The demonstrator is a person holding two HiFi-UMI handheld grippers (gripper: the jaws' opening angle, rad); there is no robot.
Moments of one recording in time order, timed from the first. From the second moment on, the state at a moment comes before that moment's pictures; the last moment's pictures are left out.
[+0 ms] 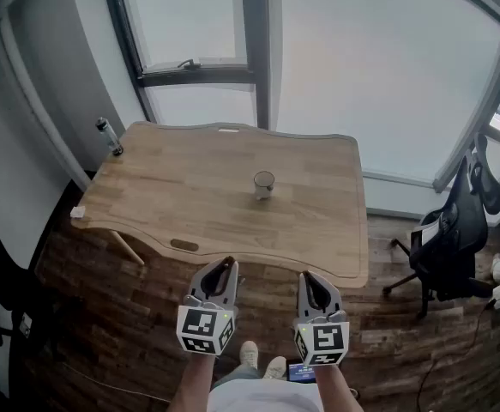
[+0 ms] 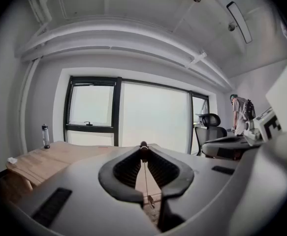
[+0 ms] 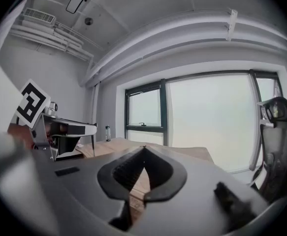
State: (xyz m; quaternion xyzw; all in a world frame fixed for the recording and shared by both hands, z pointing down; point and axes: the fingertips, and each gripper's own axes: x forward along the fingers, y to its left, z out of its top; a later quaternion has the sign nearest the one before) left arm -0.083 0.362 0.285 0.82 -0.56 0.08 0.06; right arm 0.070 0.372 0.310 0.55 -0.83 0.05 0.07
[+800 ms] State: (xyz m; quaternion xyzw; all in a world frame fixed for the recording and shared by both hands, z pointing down) left arm -0.089 0.394 0.267 0.82 -0.56 0.00 0.11; right arm 0.082 0.402 0.290 0.55 -0.83 0.06 0.03
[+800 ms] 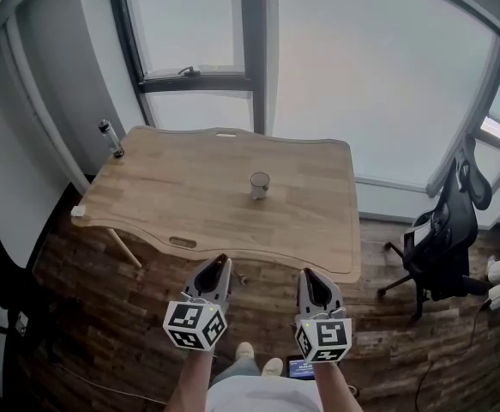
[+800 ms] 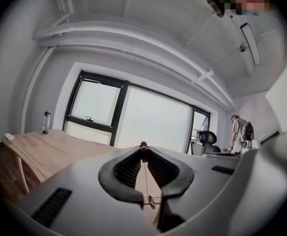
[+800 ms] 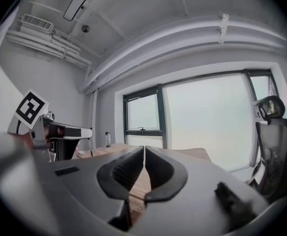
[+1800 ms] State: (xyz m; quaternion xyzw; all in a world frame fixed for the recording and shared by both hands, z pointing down) left arm -0.096 0.200 0.282 0.82 -0.57 0.02 0.09; right arm 0.081 0.214 0.309 0.56 -0.82 0.05 0.06
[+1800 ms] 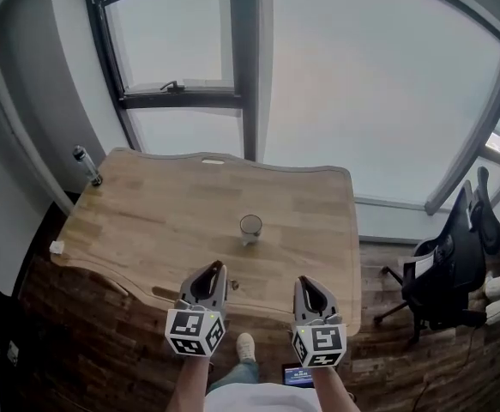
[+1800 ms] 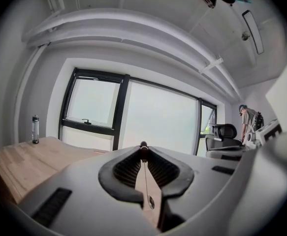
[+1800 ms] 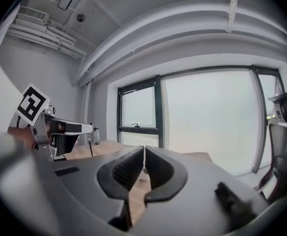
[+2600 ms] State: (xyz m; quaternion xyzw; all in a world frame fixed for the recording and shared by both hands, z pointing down) left arm -0.105 -0.008 0.295 0.85 -0.52 0.03 0.11; right arm 0.084 0.035 0.327 0.63 -0.77 0.06 0.08
